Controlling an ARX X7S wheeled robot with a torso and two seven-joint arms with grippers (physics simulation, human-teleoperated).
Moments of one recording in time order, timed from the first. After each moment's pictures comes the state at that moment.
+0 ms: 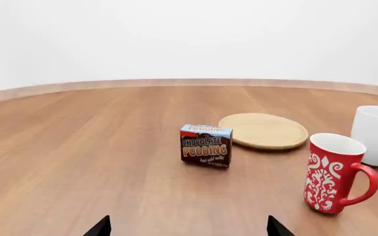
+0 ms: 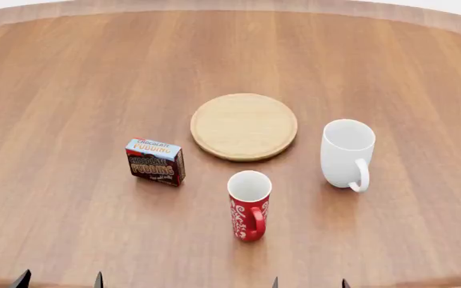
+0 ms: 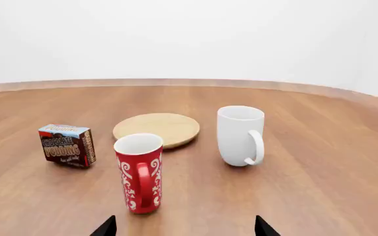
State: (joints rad) left arm 0.00 0.00 0.00 0.00 0.00 0.00 0.00; right arm 0.00 0.00 0.00 0.00 0.00 0.00 0.00
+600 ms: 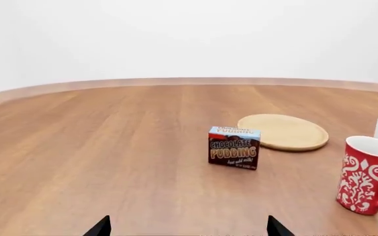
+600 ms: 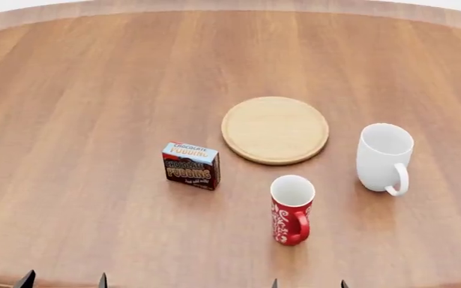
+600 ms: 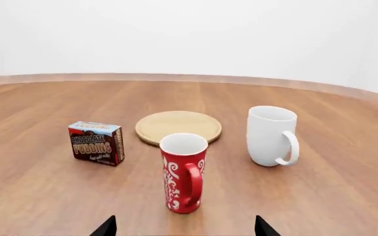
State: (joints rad) left arm 0.00 -0.06 0.08 0.01 -0.06 -0.01 -0.06; right arm 0.01 0.07 -0.09 0.02 0.05 0.01 0.10
